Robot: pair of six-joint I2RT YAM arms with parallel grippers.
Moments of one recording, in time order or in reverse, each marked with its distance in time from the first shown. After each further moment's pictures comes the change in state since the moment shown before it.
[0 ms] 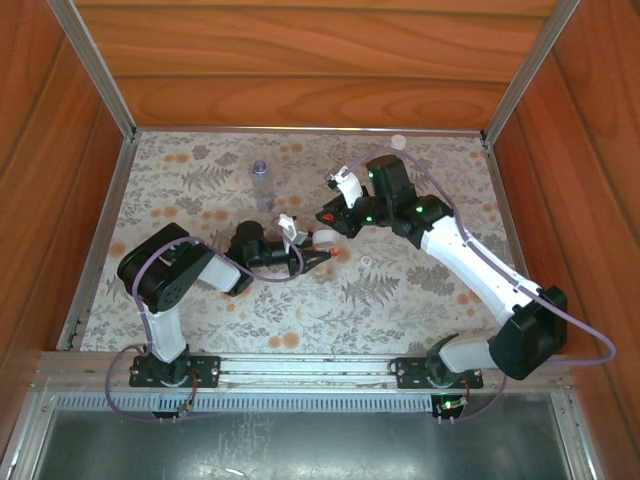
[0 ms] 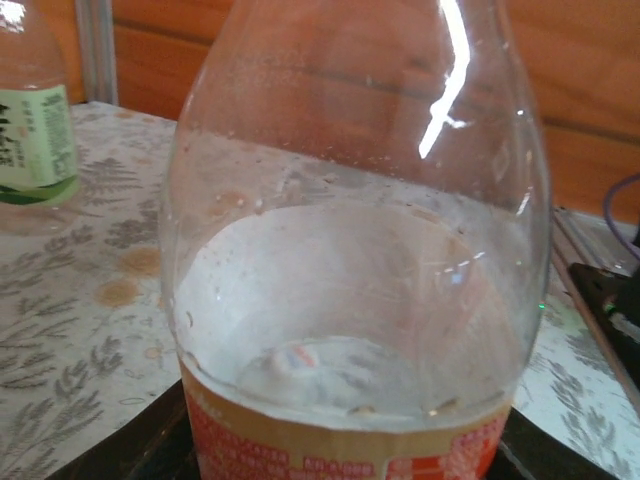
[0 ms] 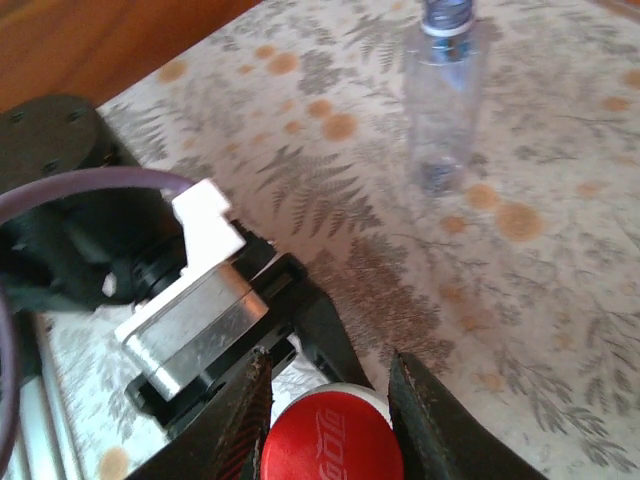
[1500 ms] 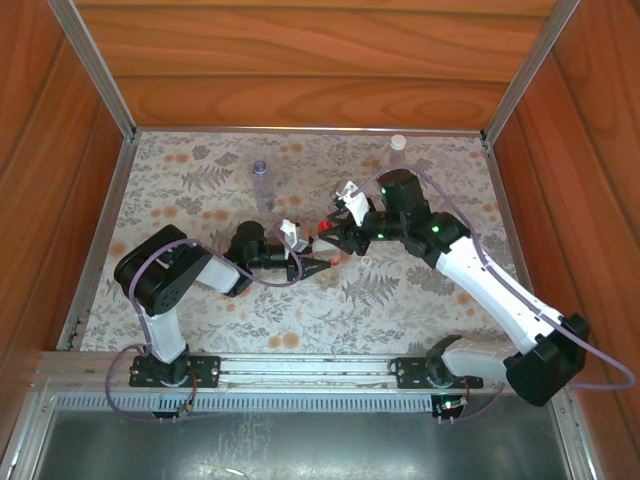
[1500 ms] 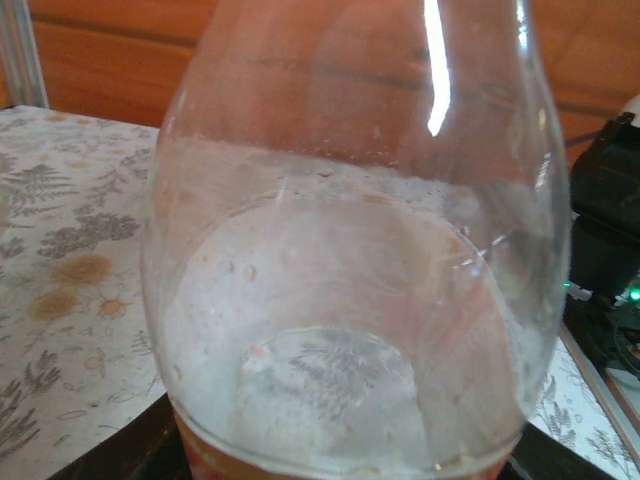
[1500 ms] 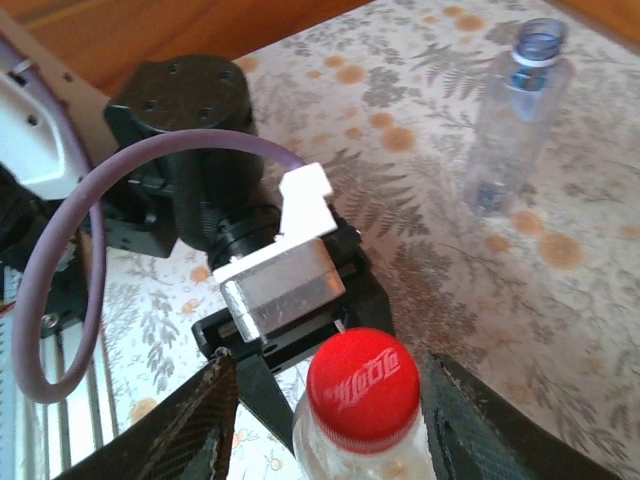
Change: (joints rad) left arm -0.012 -0.023 -0.008 -0.044 0.162 0.068; right arm -0.016 -0.127 -0.075 -0.039 -0.163 -0.169
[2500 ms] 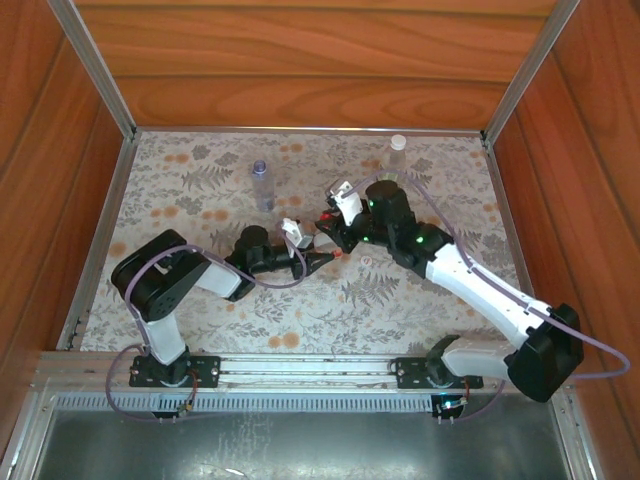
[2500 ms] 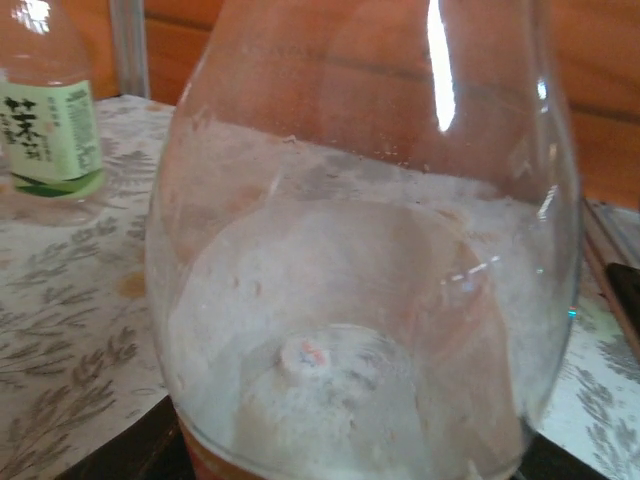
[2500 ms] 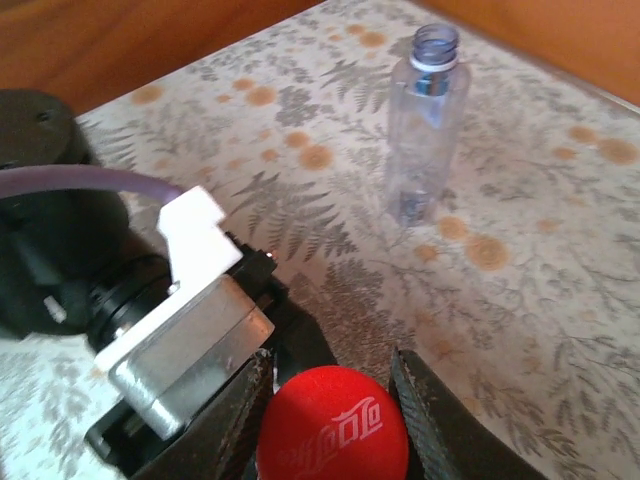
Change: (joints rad) left arm -0.055 -0.044 -0.019 -0.025 -0.313 -0.030; right arm 0.118 -0.010 -0.141 0.269 0.337 0.195
